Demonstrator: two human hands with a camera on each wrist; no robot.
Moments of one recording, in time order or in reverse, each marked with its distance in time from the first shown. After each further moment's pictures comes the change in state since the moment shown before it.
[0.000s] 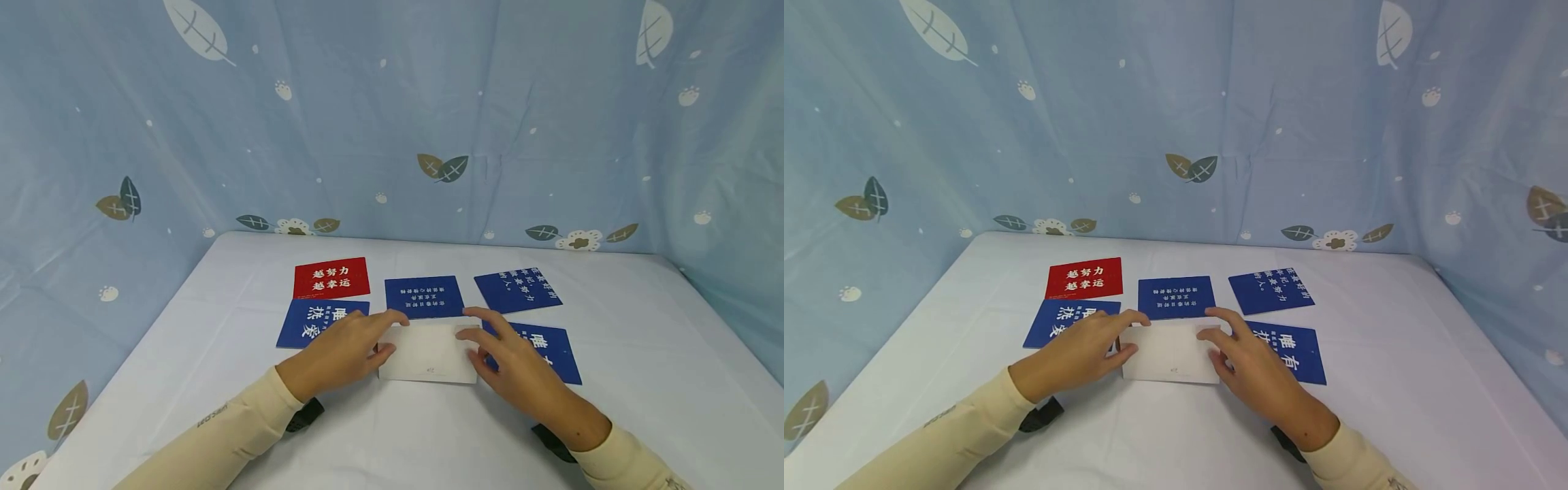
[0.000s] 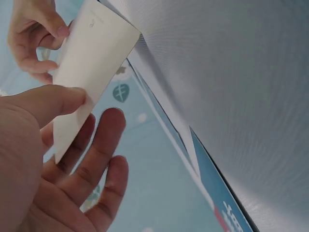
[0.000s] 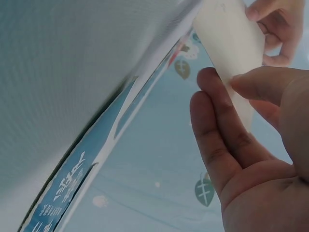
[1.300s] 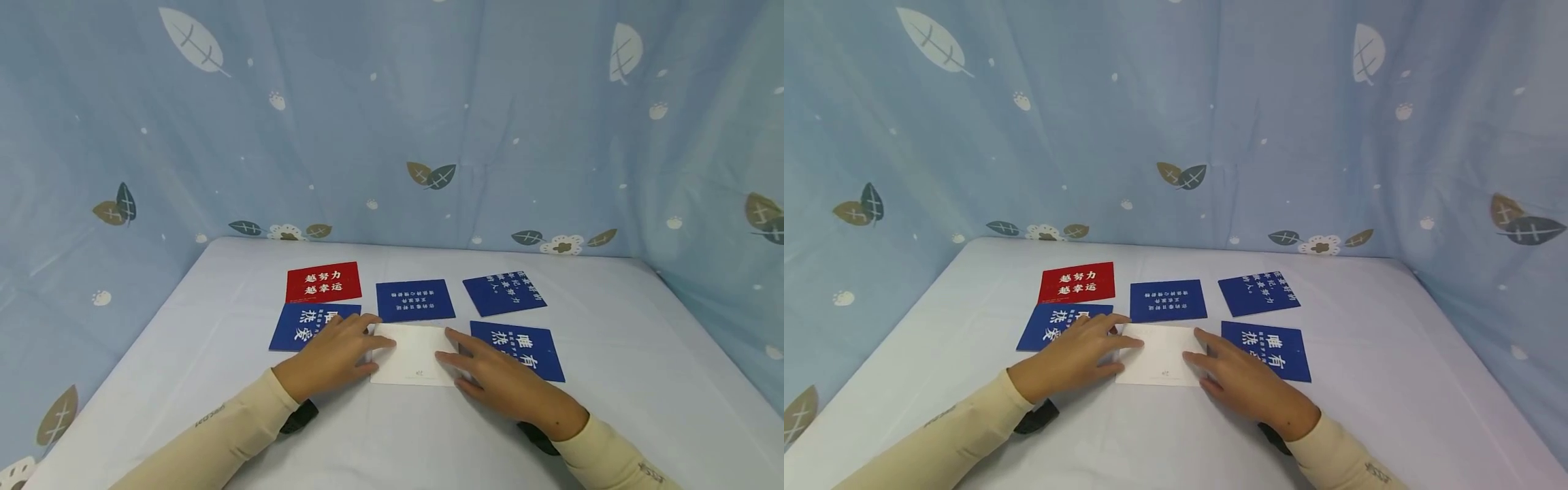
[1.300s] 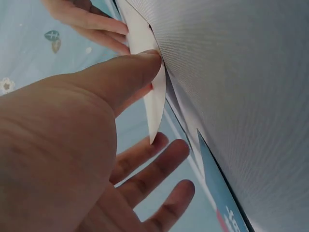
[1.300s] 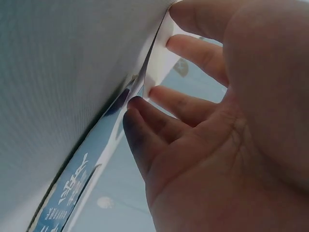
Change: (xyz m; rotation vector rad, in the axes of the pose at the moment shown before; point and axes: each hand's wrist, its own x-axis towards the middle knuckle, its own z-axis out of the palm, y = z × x) left_hand -0.003 -0.016 0.019 0.120 -0.058 0.026; right_hand -0.010 0.007 0.007 -0.102 -0.391 -0.009
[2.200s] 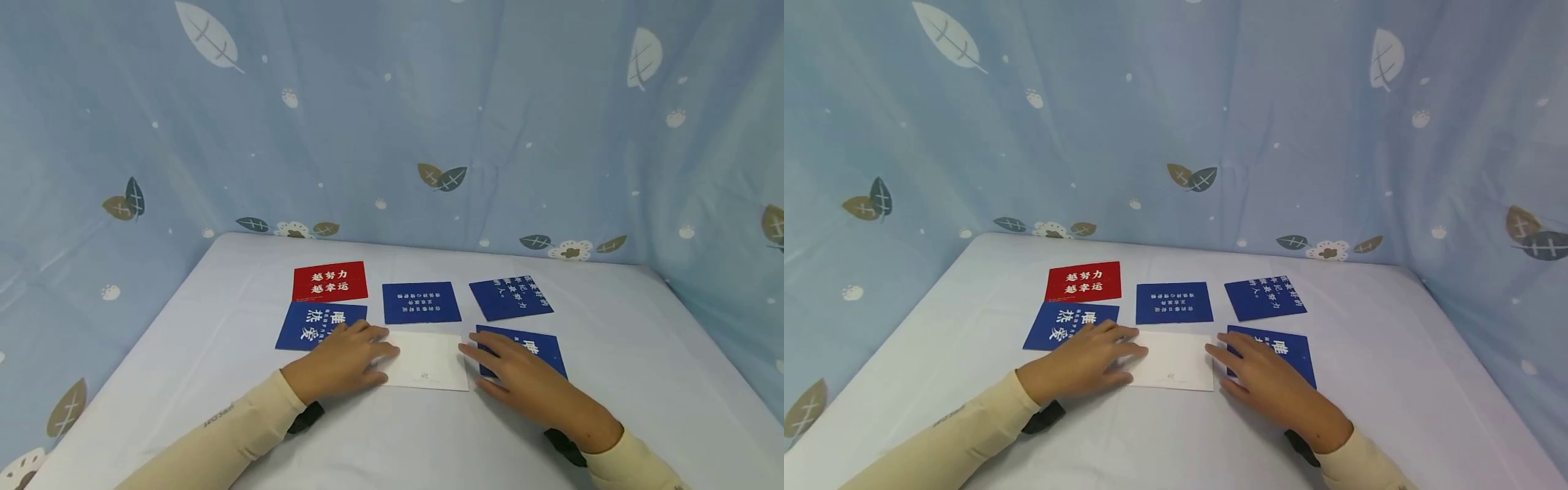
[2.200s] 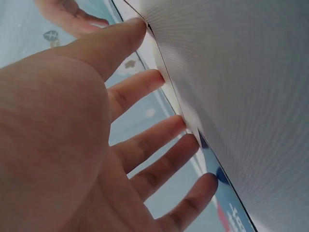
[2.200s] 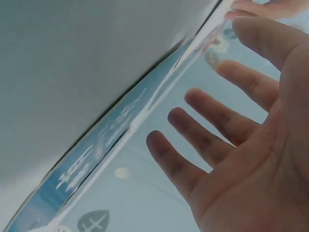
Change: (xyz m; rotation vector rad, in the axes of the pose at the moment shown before) left_hand -0.004 0.001 0.000 -0.041 -0.102 -0.015; right_hand -0.009 0.015 -0.016 -0.072 -0.011 0.025
